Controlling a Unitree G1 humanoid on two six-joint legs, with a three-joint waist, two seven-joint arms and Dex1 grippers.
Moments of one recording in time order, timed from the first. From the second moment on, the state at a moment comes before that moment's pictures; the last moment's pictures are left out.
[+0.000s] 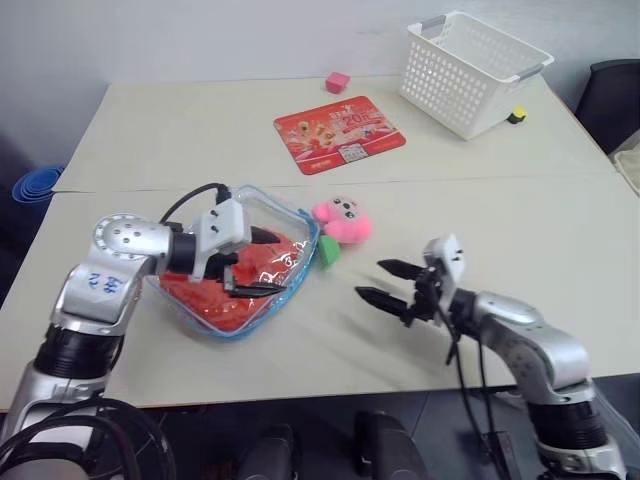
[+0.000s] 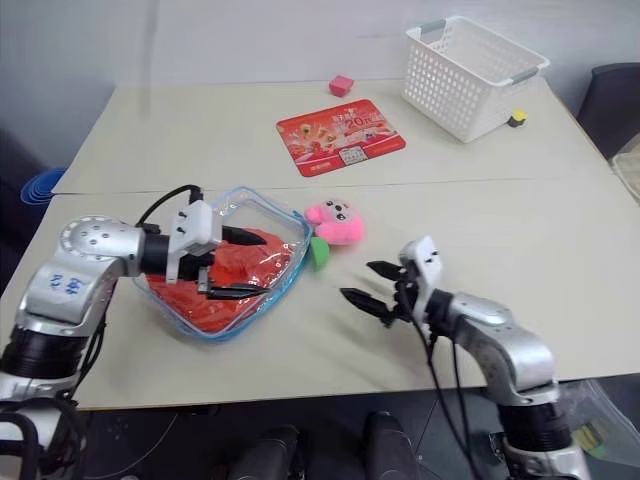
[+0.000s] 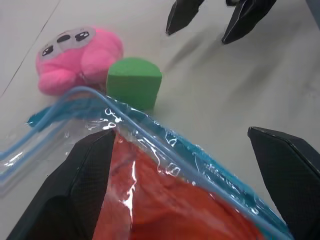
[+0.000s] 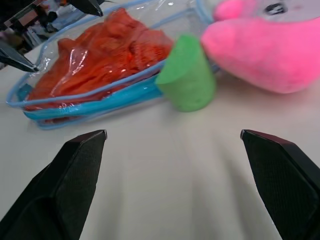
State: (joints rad) left arm -0.55 0.84 -0.02 -0.20 -0.31 0.50 -1.17; right arm -0.32 -0.38 0.04 -0.29 0.57 0.73 0.63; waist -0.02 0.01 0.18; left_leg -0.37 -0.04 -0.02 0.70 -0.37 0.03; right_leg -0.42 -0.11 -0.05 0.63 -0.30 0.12
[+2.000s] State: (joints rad) left arm -0.54 0.68 -0.09 -0.47 -0.50 0.71 -0.94; right arm -0.43 -0.90 -0.35 0.48 0.28 0.27 0.73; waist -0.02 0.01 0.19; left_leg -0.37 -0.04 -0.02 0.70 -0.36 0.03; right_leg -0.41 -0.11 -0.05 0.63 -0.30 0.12
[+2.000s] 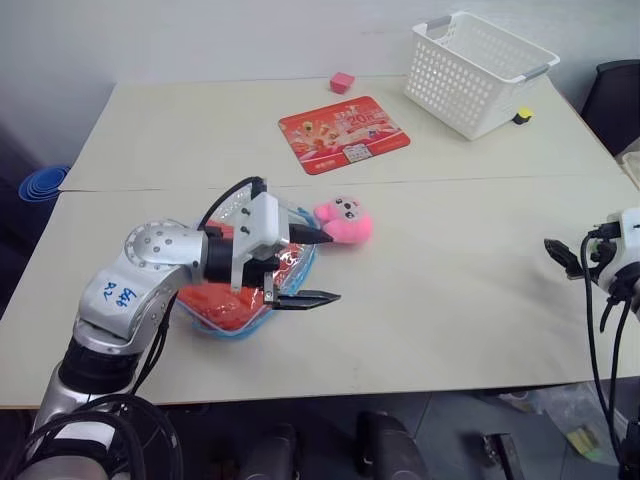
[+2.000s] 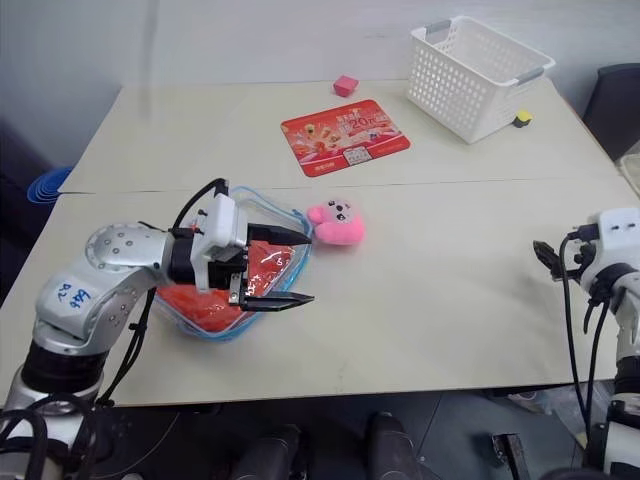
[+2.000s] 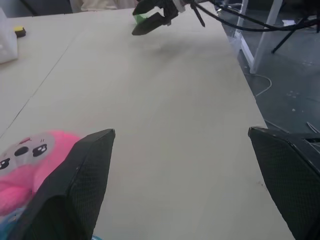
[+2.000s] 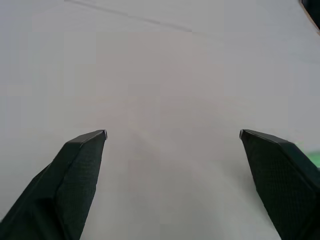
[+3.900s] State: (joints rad) left arm -0.50 0.94 -0.32 -0.14 -0.07 -0.30 -1.03; right arm -0.37 -1.01 -0.17 -0.26 0.78 0.67 1.34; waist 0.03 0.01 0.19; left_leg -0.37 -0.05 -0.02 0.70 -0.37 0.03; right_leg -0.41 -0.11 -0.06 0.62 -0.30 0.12
